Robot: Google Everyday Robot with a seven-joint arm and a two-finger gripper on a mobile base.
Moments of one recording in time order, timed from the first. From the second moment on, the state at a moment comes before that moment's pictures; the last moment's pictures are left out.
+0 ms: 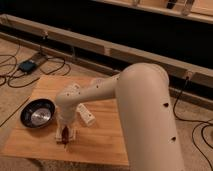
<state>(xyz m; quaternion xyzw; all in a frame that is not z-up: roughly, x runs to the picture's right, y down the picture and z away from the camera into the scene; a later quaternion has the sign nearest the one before) -0.220 0.229 0.787 -0.41 0.16 0.58 0.69</state>
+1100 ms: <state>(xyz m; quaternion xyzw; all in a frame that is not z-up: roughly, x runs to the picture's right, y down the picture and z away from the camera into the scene) -0.209 0.199 0.788 -0.39 0.14 0.60 0.68</state>
